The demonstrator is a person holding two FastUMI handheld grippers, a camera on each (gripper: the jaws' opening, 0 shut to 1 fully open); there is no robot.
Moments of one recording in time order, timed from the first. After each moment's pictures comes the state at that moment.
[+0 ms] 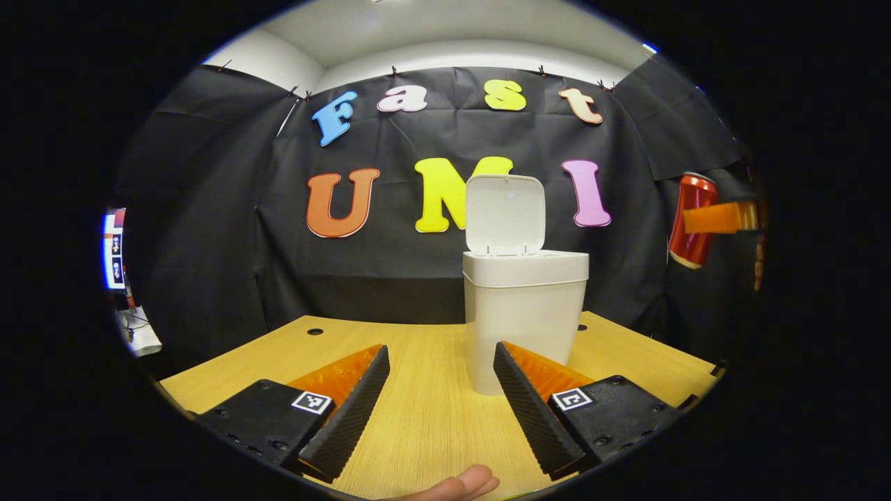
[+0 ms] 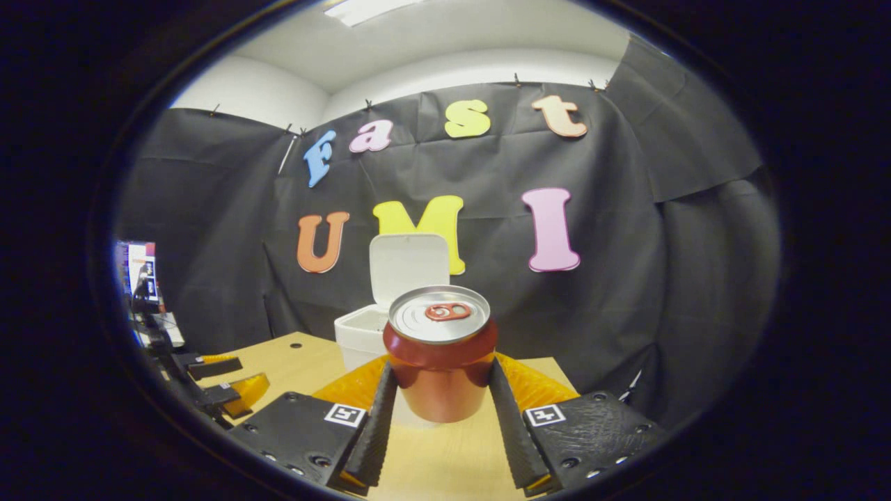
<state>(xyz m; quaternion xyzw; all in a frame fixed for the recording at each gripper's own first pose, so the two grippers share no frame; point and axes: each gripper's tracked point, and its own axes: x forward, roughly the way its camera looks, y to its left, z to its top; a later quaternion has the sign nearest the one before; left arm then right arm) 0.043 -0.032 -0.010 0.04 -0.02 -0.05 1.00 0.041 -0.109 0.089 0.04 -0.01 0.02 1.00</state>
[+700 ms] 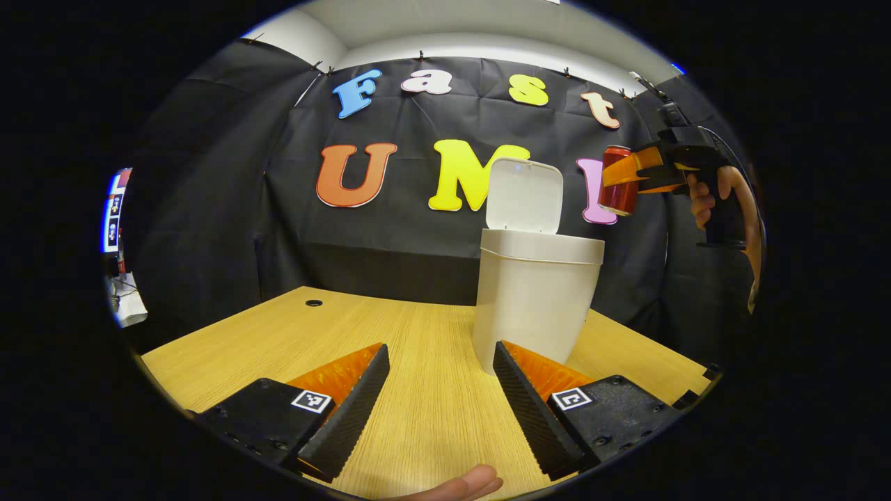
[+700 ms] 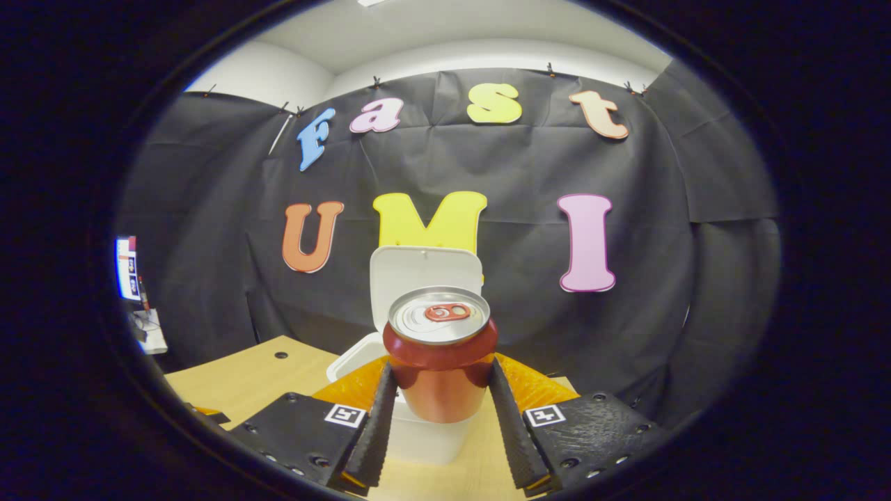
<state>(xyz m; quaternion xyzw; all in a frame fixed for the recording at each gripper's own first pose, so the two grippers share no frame) 0.043 0.004 -0.046 -0.01 0.01 -0.07 1.00 0.171 -0.036 0.141 0.00 0.02 0.01 1.00</state>
